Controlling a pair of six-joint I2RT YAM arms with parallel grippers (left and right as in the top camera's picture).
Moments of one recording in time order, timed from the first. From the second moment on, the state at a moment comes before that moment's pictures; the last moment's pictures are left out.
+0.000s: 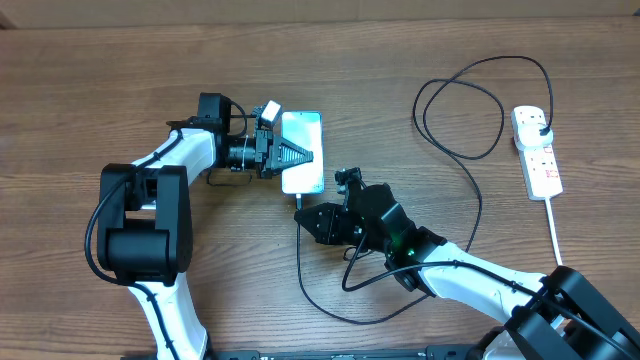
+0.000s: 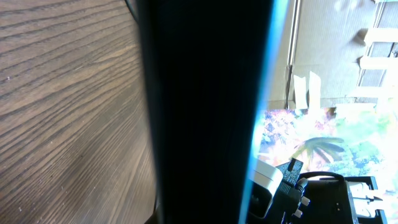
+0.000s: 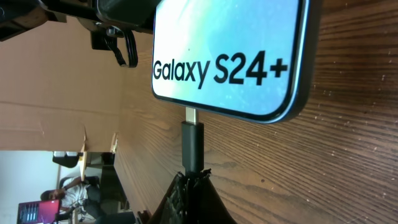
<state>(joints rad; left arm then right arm) -0.07 2.08 1.26 -0.55 1.47 -0.11 0.74 1.54 0.58 0.47 -0.39 0.99</state>
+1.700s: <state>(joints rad) -0.07 2.08 1.26 -0.55 1.47 -0.11 0.63 1.54 0.57 0.44 -0.59 0.94</state>
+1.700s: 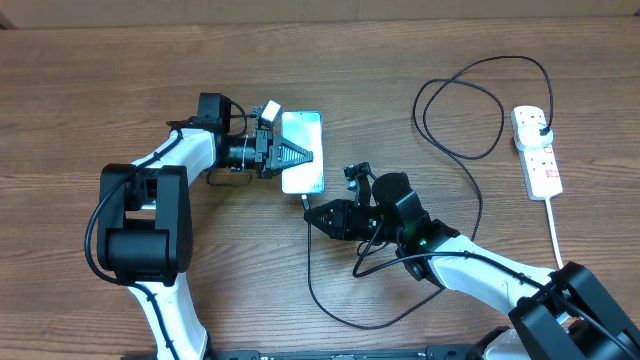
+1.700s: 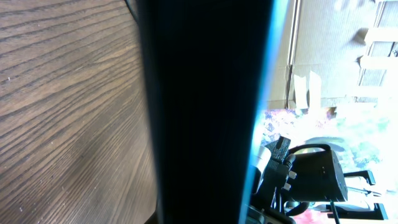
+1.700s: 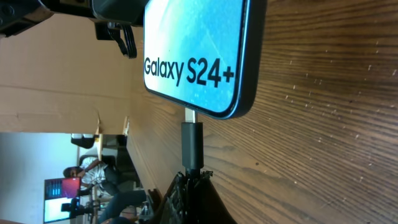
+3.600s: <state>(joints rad) -0.07 2.08 1.26 -0.52 1.43 -0.26 0.76 1.47 0.55 0.45 -0.28 1.00</state>
